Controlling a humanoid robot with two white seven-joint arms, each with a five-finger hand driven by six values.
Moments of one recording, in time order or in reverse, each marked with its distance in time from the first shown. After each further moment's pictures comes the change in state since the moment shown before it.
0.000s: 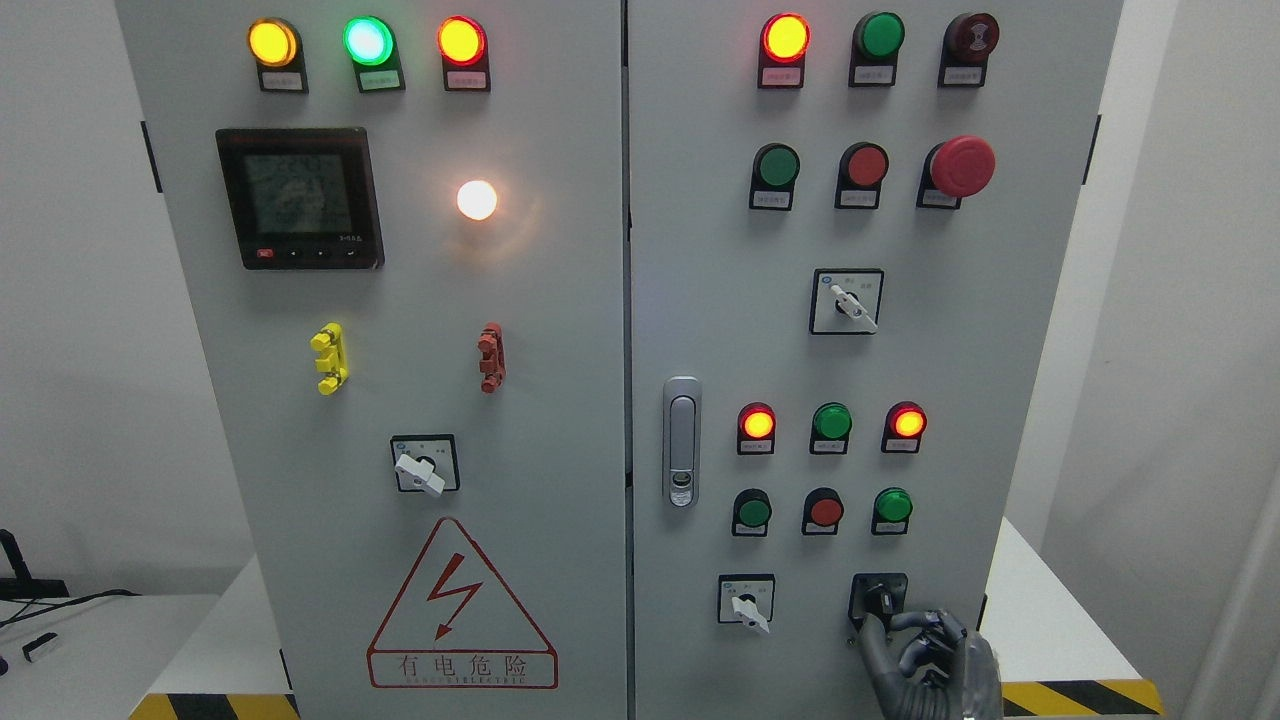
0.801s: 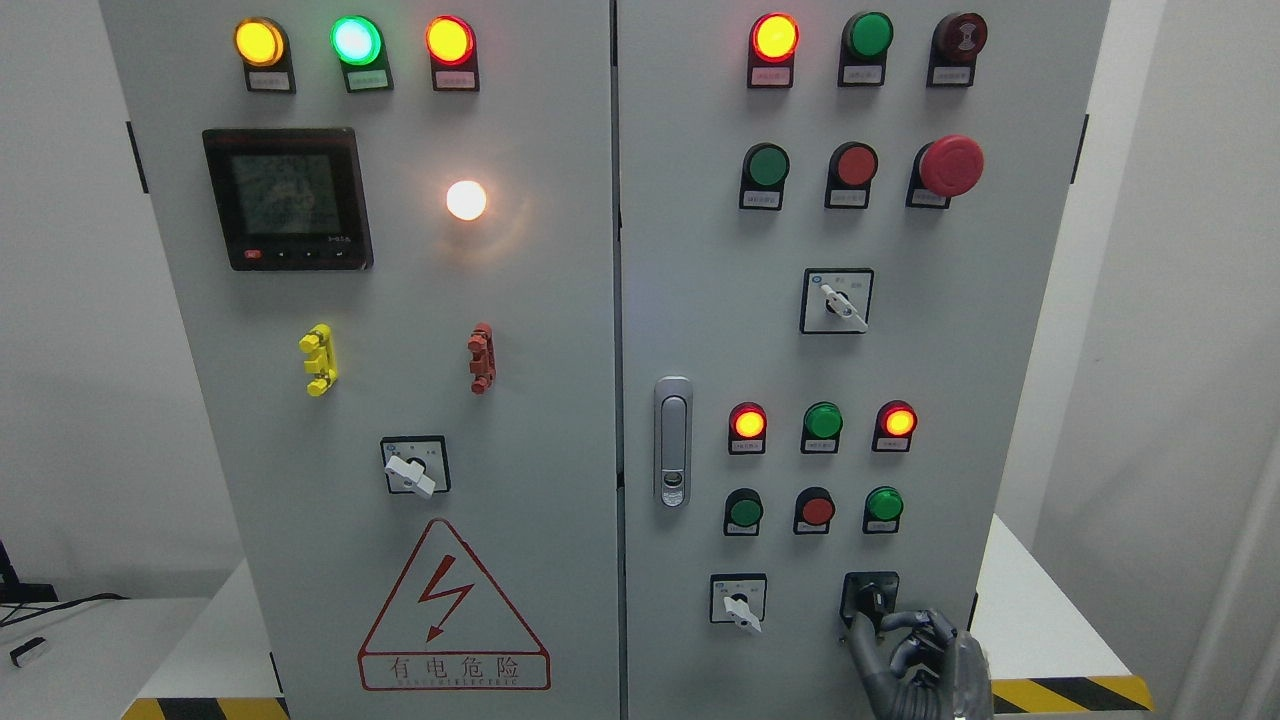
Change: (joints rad) left arm 0.000 0.000 0.000 0.000 0.000 0.000 0.000; right arm 0.000 0.004 0.015 0.000 -0.004 -0.001 0.002
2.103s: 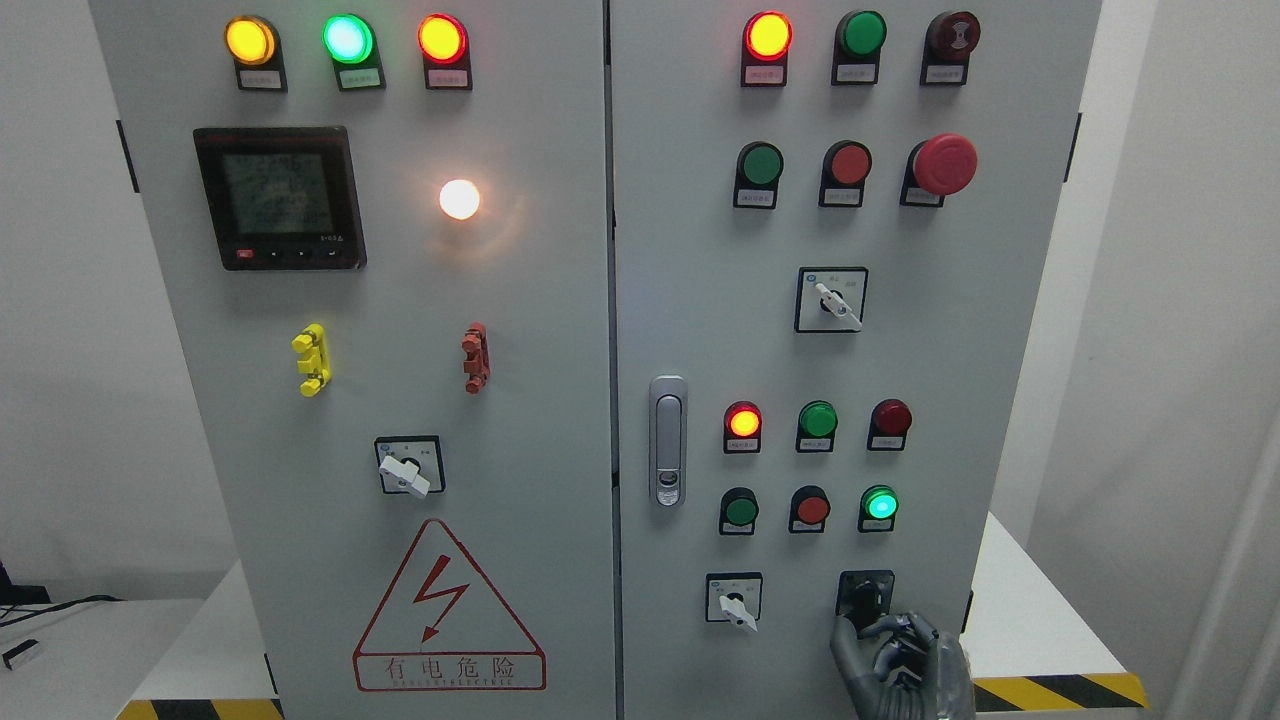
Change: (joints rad) left arm 0.000 0.000 0.000 0.000 0.000 0.000 0.000; right arm 0.000 0.011 0.012 0.002 -0.016 0.003 0.018
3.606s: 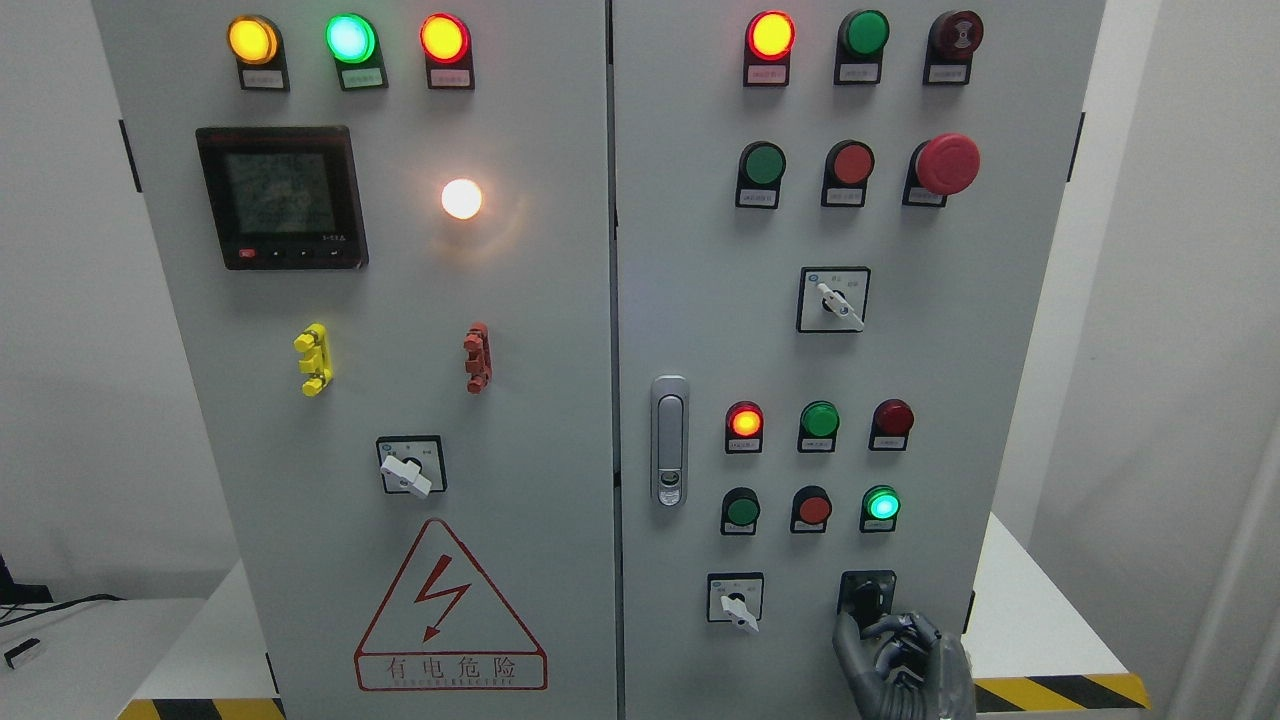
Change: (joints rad) left arm 0.000 0.000 0.000 0.000 0.000 0.000 0.000; right arm -0.002 0.005 -0.003 0.001 -0.022 -0.011 -0.005
